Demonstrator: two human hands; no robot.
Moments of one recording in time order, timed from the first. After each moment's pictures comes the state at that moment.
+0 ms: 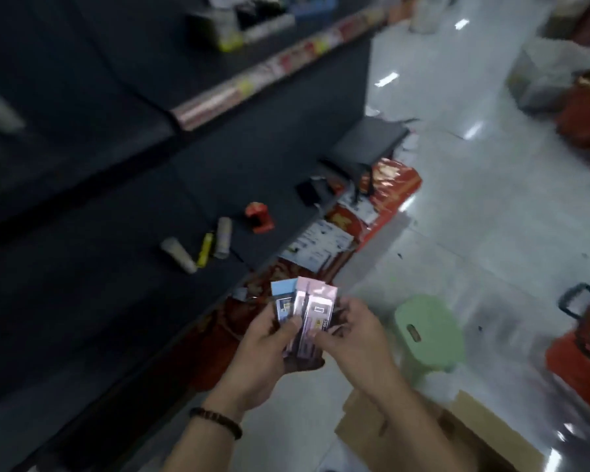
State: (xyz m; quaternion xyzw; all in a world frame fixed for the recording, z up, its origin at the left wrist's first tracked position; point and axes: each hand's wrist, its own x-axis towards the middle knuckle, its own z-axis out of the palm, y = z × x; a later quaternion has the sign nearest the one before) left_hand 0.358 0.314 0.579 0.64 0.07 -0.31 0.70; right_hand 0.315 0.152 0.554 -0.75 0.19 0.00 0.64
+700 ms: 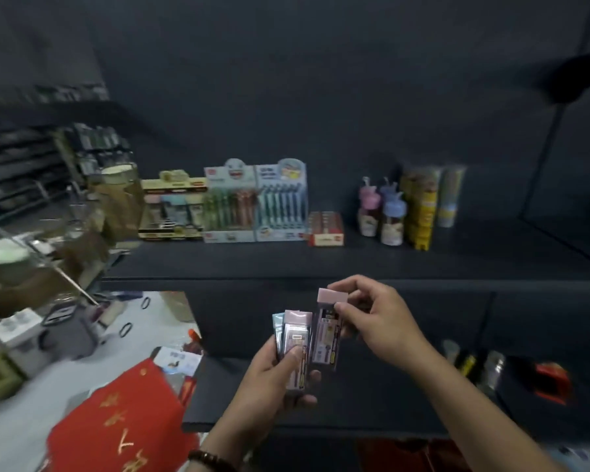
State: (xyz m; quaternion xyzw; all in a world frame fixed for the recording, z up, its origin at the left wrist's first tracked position) left_hand 0.234 0.850 0.739 0.60 0.22 0.10 0.76; right_hand 0.381 0.693 0.797 -0.74 -0.32 0.10 0.58
